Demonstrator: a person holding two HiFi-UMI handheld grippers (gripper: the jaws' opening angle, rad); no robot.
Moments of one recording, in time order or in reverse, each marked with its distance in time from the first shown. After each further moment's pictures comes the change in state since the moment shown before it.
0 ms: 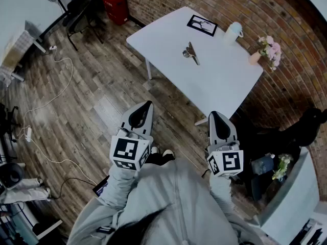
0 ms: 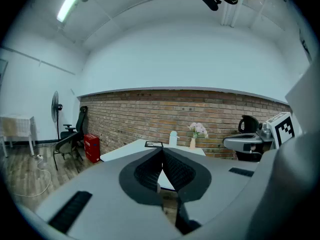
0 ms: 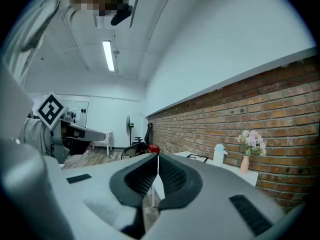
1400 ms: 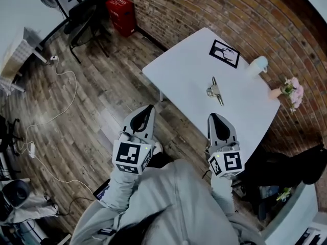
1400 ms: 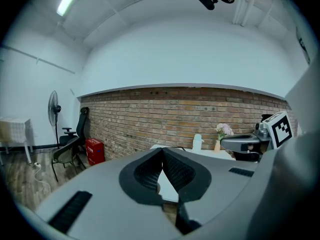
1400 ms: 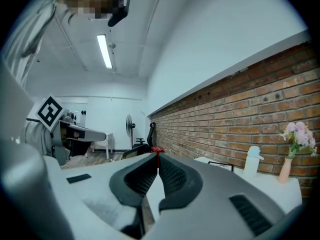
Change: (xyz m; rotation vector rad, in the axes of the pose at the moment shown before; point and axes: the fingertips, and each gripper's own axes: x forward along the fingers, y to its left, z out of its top) left arm 0.131 0.198 0.046 0.013 -0.004 -0.005; right arm 0.246 0.022 0.024 0.034 0.015 0.023
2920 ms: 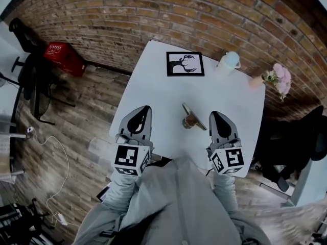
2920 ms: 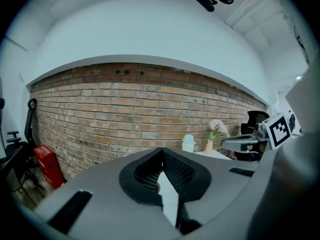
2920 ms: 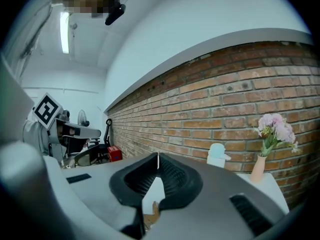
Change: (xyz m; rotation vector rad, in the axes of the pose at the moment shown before) left arm 0.295 -0.024 0.050 0.102 0.086 -0.414; right arm 0.095 -0.206 -0.010 0.120 0.061 -0.449
